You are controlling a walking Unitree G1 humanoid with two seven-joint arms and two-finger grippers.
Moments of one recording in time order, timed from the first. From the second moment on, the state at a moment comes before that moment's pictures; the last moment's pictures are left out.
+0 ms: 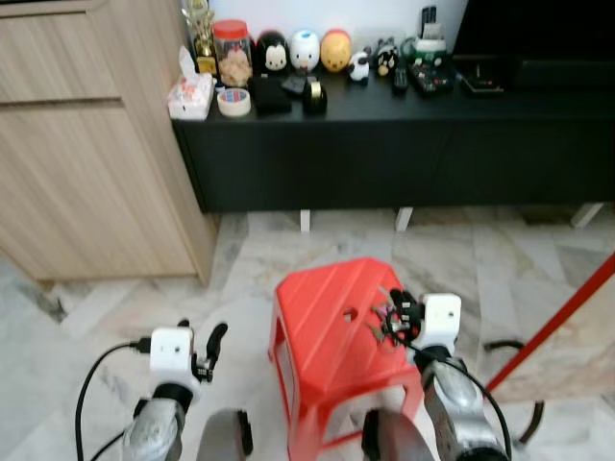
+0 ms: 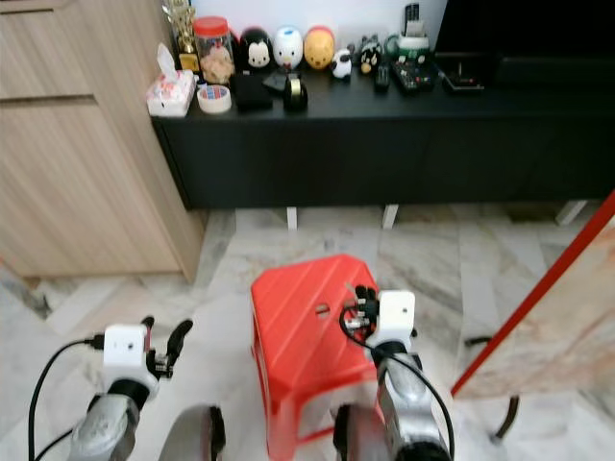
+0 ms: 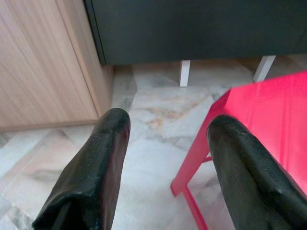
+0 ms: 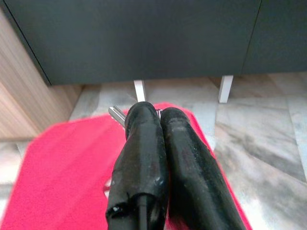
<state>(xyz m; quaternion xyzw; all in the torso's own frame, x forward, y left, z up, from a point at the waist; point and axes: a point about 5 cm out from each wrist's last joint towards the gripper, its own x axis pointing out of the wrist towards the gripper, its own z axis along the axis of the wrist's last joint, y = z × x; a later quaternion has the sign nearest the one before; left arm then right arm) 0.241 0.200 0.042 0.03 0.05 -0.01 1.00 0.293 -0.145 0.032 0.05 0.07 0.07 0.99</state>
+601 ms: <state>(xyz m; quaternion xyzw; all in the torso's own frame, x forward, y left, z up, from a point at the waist) 0.245 0.199 0.048 0.03 0.03 -0.01 1.00 0.296 -0.138 0.036 0.06 0.08 0.10 0.99</state>
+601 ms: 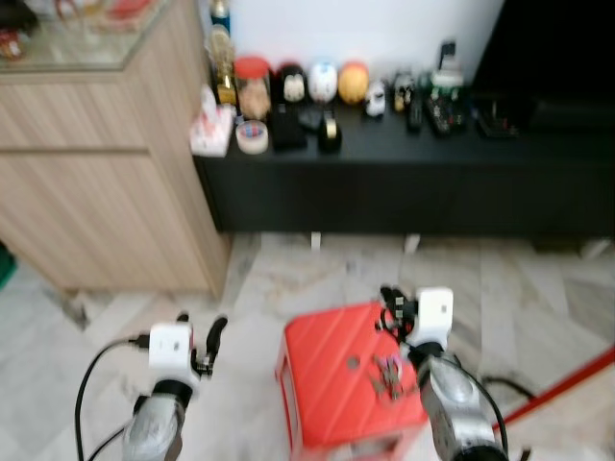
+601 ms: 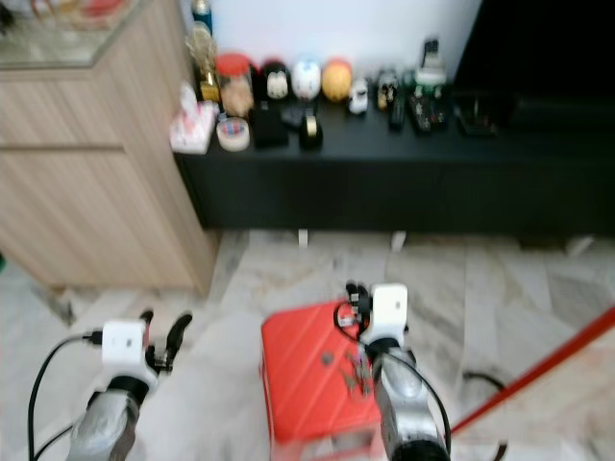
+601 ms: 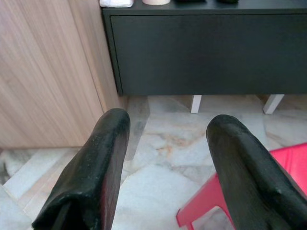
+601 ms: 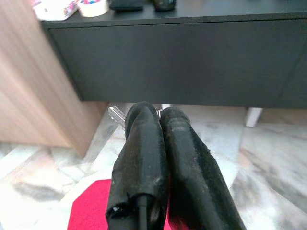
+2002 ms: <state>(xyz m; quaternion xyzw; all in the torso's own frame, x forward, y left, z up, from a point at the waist) 0.247 0.136 0.091 0.08 0.05 -0.37 0.93 0.286 -0.100 0.102 0.06 0.13 0.47 0.87</state>
